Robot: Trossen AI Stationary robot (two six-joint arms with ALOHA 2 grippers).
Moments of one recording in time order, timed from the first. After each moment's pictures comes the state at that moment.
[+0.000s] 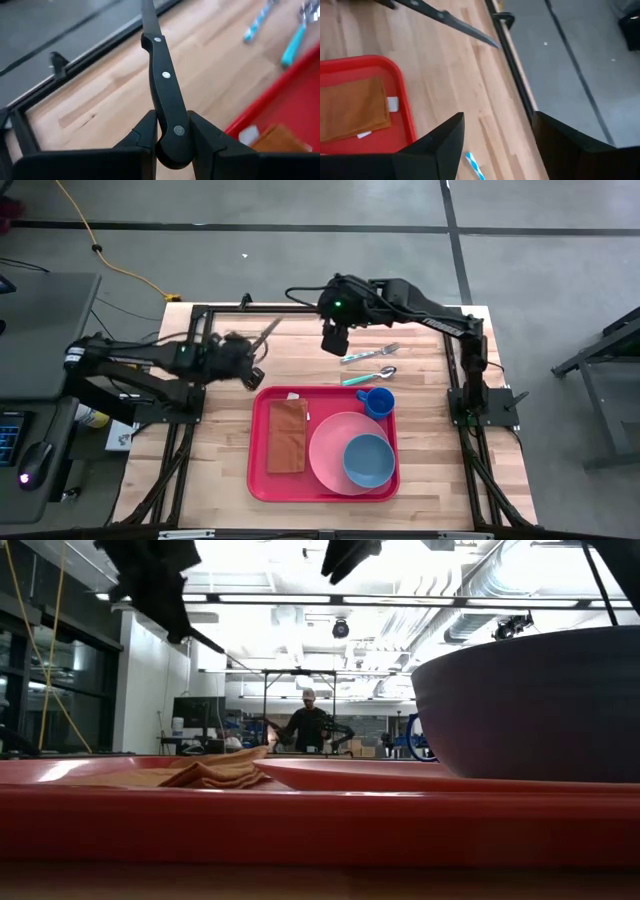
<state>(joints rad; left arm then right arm) -0.07 1.04 0.98 -1.00 -0.70 -0.77 -0.19 1.95 2.36 -1.27 0.28 -0.04</state>
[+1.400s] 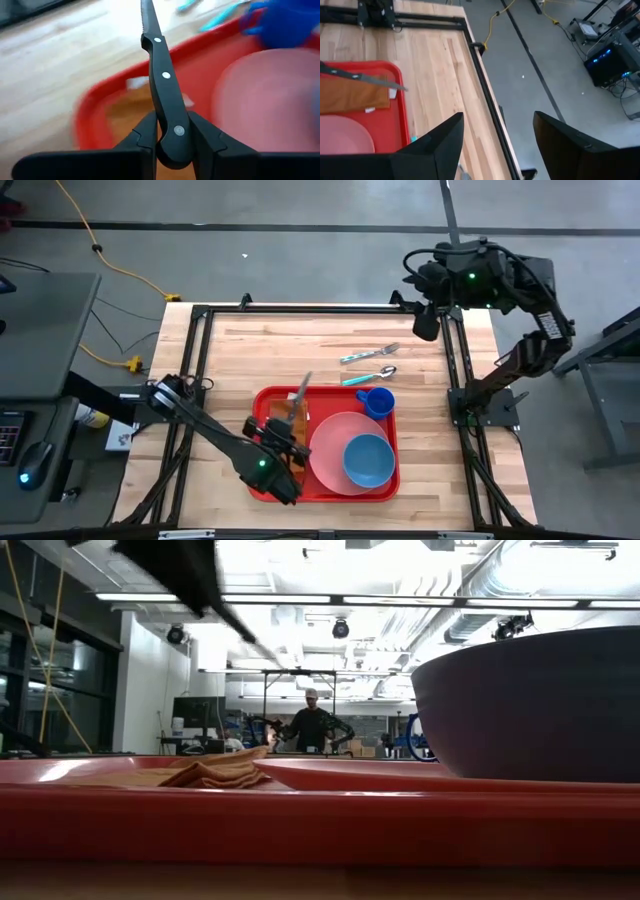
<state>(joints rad) -0.61 1.98 1.71 -1.47 -0.82 -1.78 -0.21 1.51 2.36 -1.48 0.28 -0.18</state>
